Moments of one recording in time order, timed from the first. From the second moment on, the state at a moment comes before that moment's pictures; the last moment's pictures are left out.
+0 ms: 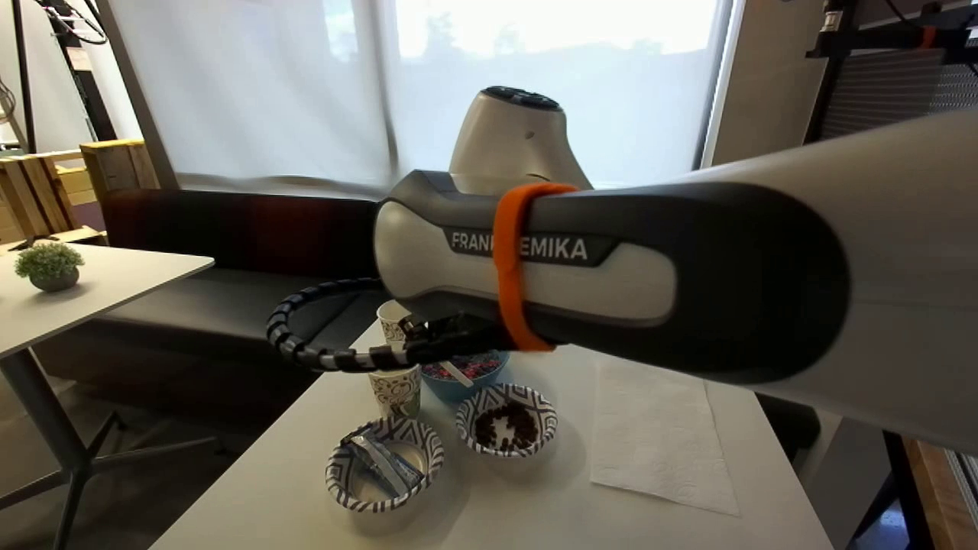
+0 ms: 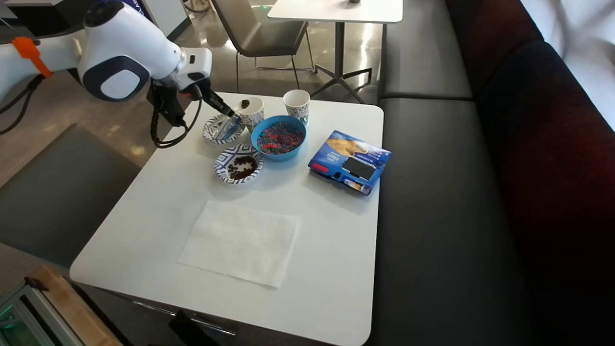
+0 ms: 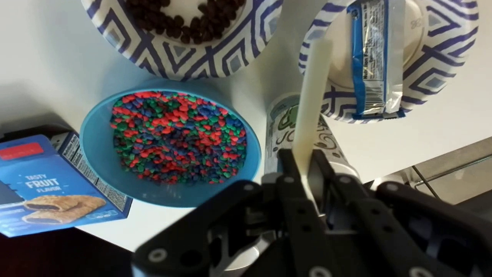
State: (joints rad) arm -1.60 -1.49 1.77 -1.96 1.67 2.21 -0.22
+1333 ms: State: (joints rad) arm -1.63 -1.49 1.82 -1.85 1.38 2.31 -0.25
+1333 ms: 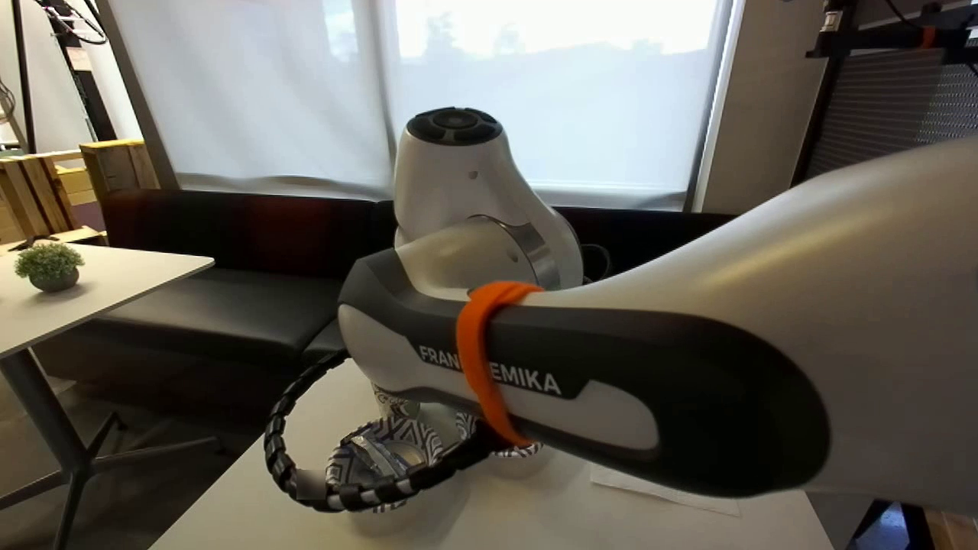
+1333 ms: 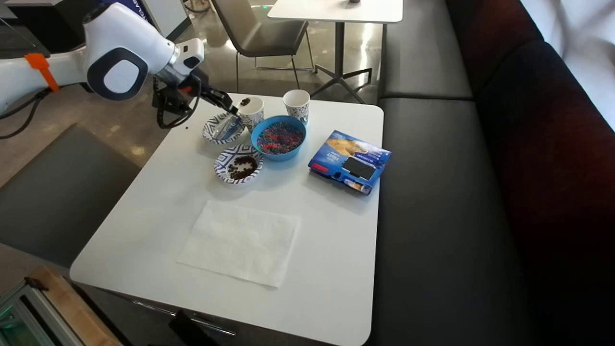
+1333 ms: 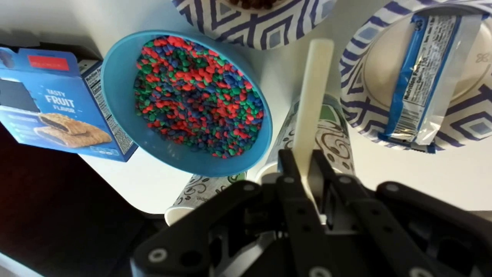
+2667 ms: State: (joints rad) arm -1.65 -1.49 1.92 -1.85 1.15 2.60 -0.35
